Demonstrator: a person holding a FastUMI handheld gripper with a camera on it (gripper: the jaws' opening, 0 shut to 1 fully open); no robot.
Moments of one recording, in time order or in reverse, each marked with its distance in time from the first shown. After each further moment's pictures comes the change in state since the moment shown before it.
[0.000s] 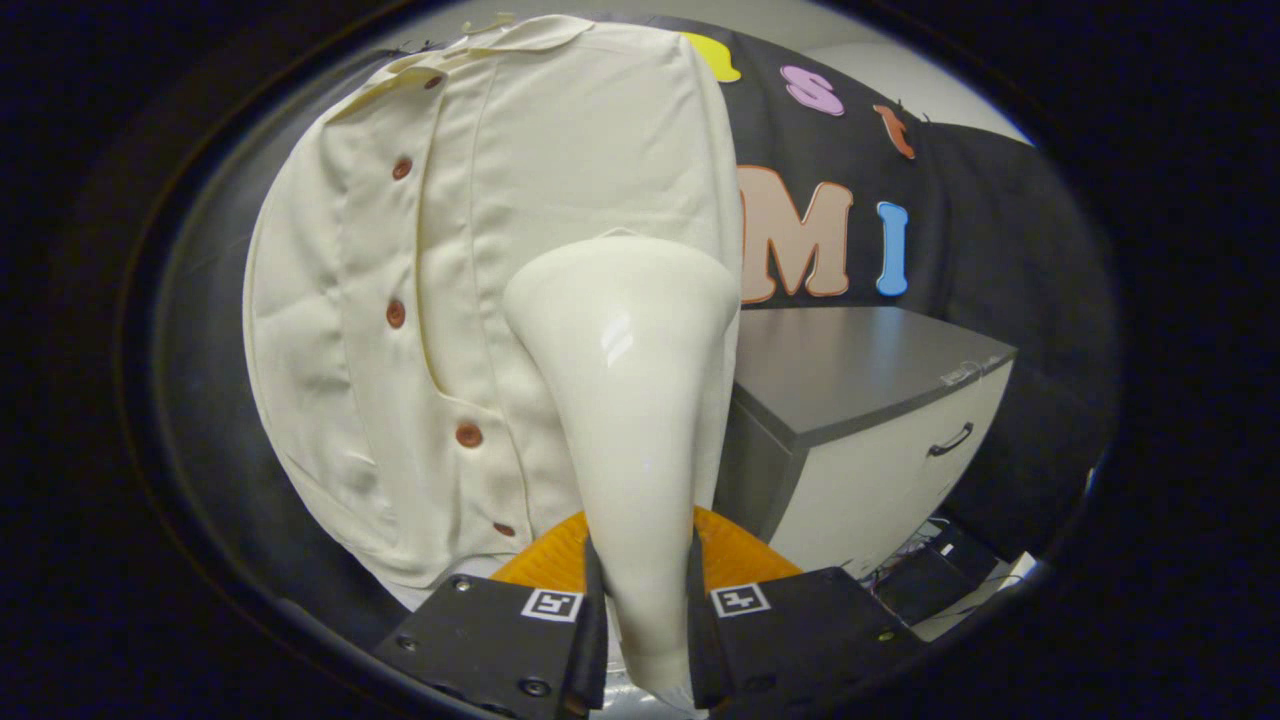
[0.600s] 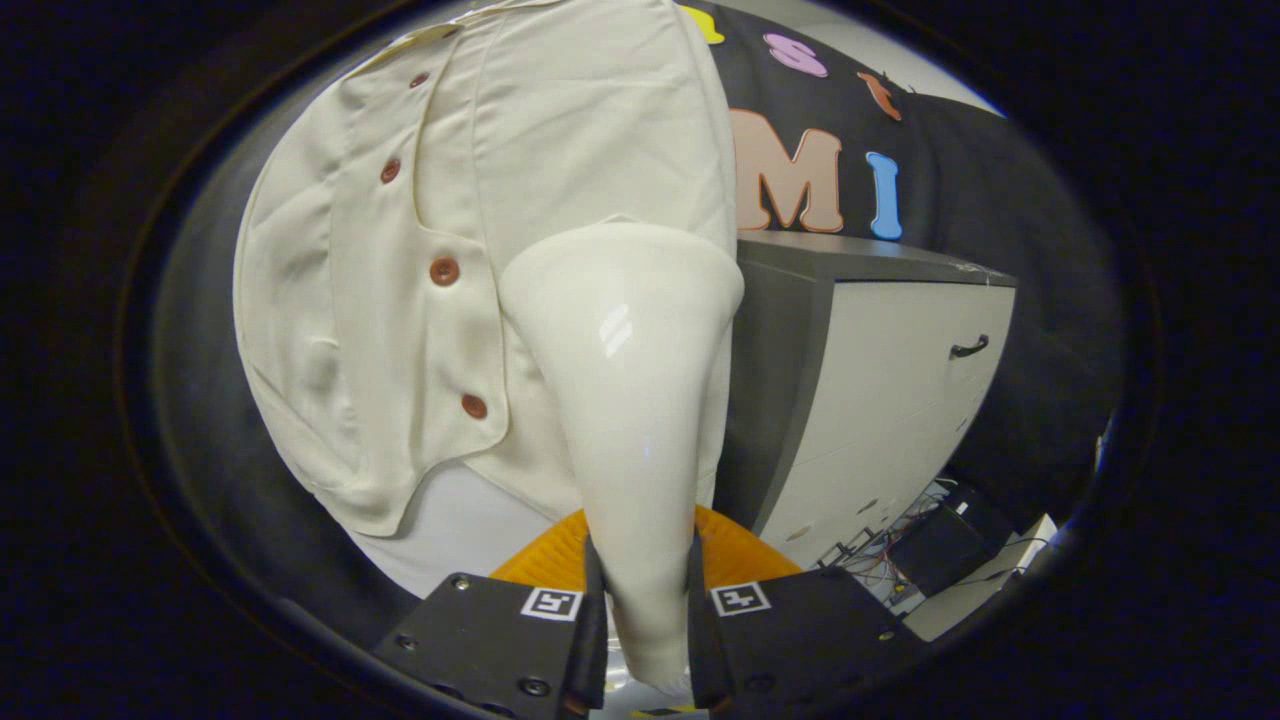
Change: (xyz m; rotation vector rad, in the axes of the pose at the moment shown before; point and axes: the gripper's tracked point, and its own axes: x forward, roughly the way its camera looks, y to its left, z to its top) arm 0.010 0.000 -0.086 0.041 0.088 -0.017
